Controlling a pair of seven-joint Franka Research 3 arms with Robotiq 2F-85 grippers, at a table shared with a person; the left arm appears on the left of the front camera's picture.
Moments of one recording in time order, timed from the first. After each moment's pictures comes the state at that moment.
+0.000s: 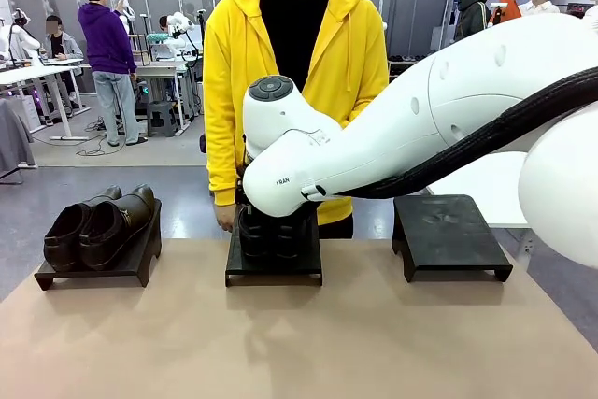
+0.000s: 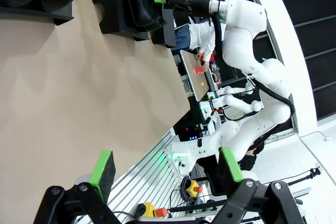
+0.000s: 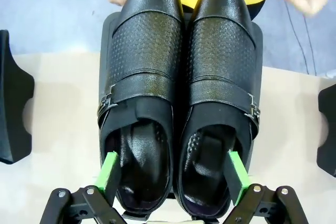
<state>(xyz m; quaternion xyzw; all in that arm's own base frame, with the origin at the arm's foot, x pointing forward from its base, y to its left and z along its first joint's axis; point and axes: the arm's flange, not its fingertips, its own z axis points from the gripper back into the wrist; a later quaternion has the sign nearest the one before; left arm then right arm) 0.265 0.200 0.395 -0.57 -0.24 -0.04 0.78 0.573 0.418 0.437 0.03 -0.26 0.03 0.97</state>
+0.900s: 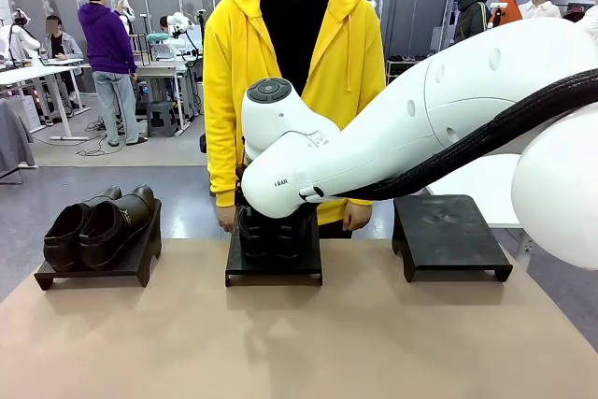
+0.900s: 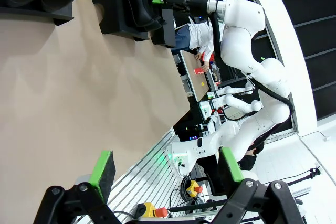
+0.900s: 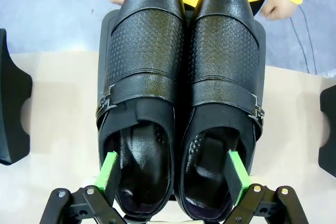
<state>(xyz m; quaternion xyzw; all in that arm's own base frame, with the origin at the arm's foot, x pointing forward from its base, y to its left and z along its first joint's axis) 0.266 0.200 0.395 -0.57 -0.24 -0.04 0.78 0.575 0.419 0.432 0.03 -0.25 0.03 0.97</state>
